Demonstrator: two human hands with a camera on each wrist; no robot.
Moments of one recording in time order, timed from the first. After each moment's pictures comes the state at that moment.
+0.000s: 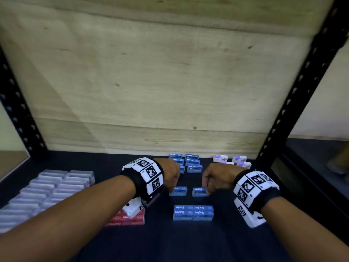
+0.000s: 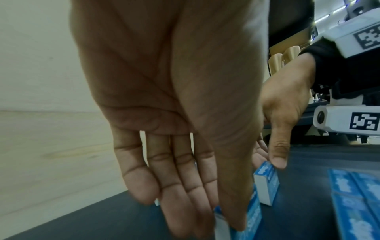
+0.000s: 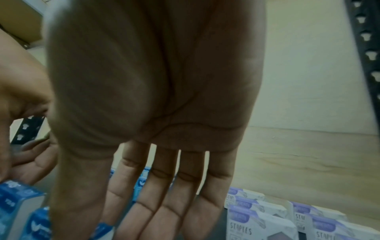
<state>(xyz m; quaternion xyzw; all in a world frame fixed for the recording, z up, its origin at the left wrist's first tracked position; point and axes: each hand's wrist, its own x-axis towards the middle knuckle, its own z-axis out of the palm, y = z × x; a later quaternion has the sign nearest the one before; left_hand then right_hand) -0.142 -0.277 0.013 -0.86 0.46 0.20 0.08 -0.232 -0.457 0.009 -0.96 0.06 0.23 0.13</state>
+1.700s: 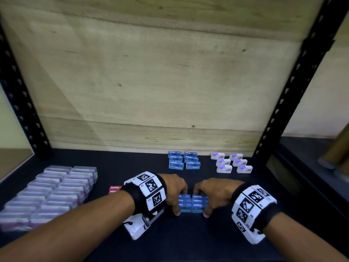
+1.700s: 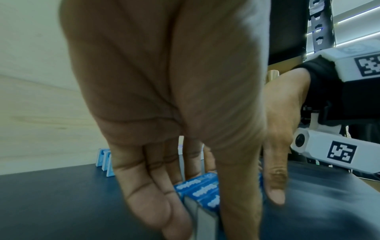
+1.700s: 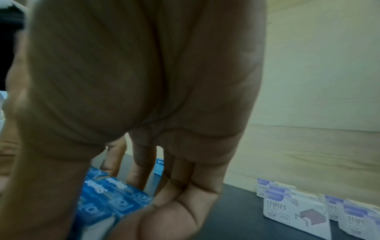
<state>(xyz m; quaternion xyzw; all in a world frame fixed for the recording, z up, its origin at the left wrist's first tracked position) -0.193 -0.267 0.000 -0.84 0.46 0.27 0.05 -0.273 -0.411 0.003 -0.95 0.04 0.30 0.04</state>
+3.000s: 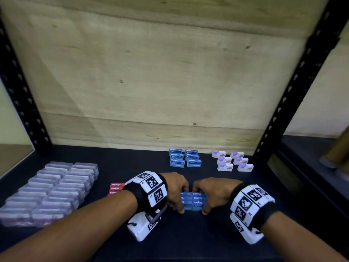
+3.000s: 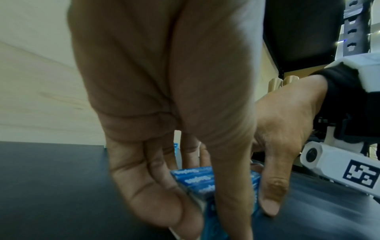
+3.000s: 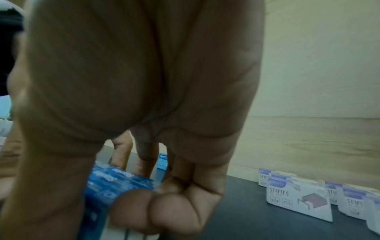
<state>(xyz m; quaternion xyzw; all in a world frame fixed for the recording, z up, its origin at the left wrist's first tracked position) -0.187 -0.267 -0.016 -0.84 0.41 0.35 -0.07 -0.274 -0.407 0.002 -0.95 0.04 0.29 0.06</state>
